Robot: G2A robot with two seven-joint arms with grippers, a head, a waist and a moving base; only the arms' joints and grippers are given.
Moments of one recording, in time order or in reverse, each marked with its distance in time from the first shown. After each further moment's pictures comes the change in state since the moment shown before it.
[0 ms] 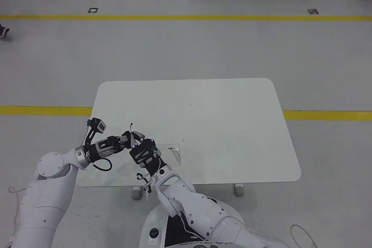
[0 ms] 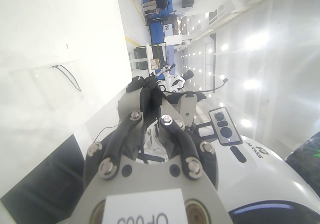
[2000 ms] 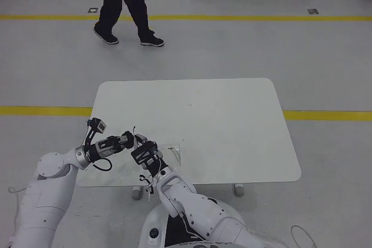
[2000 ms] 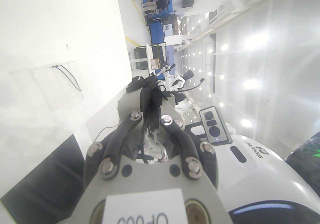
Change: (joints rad) left arm 0.000 0.000 0.000 0.000 0.000 0.000 0.000; right arm -0.010 0.002 0.010 0.024 -0.018 0.010 0.036
